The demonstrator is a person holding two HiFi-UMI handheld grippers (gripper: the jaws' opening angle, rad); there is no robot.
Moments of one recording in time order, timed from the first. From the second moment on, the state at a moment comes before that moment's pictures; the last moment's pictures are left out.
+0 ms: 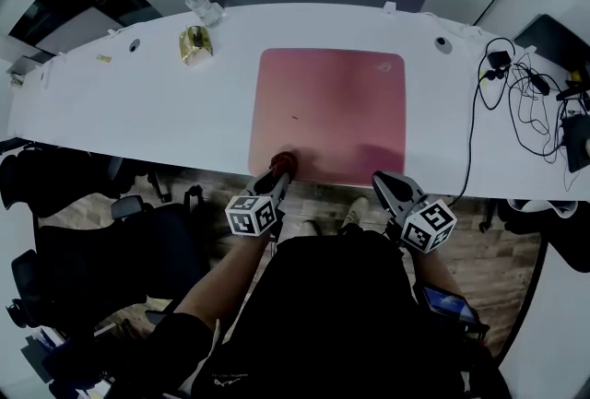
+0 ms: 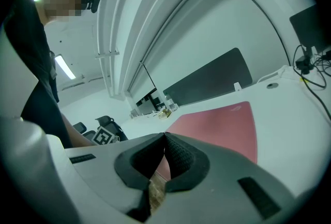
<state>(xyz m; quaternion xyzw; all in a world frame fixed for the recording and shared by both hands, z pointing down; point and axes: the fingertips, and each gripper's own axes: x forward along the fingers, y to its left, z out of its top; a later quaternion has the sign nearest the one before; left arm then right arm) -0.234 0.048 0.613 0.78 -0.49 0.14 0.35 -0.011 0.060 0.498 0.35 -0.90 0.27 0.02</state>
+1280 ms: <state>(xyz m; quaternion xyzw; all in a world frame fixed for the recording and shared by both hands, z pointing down) -0.068 0.056 0.614 0.85 -0.35 0.18 0.34 0.086 0.053 0.507 0.41 -0.87 0.27 0.00</state>
